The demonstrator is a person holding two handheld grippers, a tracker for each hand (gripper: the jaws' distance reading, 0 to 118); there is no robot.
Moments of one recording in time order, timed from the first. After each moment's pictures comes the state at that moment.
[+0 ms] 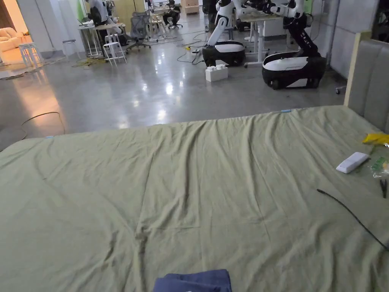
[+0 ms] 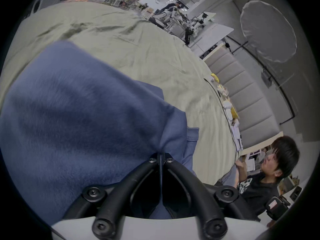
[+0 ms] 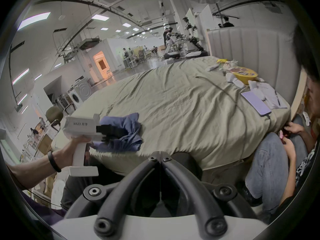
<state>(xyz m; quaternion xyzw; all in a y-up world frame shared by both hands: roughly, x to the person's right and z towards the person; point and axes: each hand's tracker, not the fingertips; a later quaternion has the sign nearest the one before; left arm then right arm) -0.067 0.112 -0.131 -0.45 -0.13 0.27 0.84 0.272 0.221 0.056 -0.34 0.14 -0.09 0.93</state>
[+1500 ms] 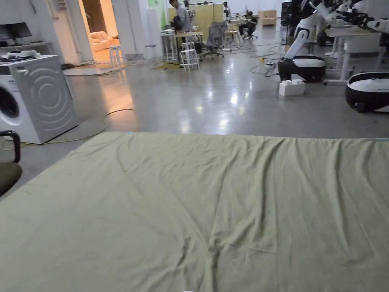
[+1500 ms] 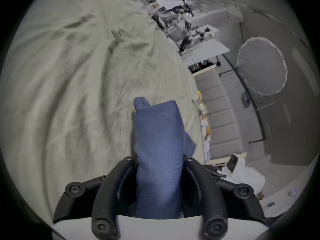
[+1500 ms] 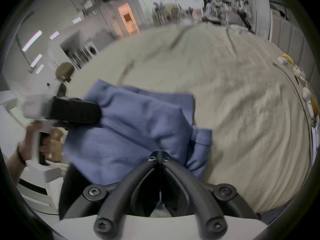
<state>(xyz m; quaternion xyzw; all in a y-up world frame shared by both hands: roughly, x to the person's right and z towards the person) -0.248 0.119 -0.132 -0.41 -0.19 0.43 0.78 0.097 0.159 -0.136 -0.45 0.29 0.00 0.85</state>
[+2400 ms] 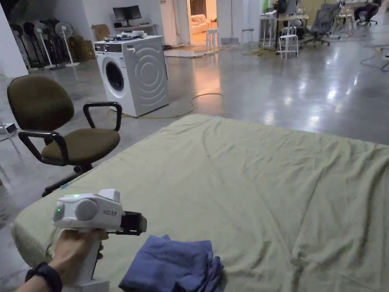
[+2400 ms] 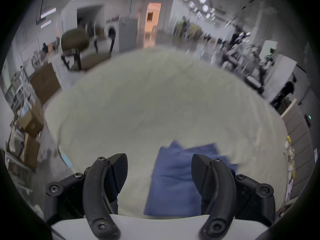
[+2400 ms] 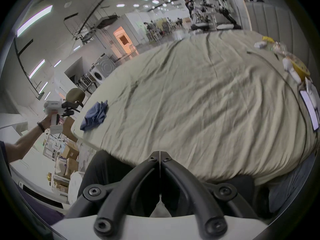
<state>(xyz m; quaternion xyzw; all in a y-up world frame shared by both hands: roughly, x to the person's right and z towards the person) -0.536 0.257 -0.082 -0.37 0.25 0.16 0.88 0.196 0.187 -0.070 -0.41 0.27 -0.10 0.86</state>
